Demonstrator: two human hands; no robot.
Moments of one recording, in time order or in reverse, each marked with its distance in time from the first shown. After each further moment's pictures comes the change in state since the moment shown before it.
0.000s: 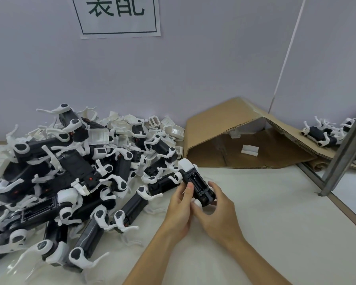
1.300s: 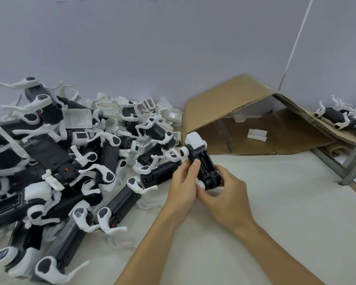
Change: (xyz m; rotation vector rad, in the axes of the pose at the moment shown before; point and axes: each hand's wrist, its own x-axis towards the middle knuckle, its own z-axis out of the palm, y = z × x) left_hand 0.038 -0.004 0.002 0.196 -0.018 0.205; right_hand 0.027 0.009 -0.005 -0.026 0.017 -0.080
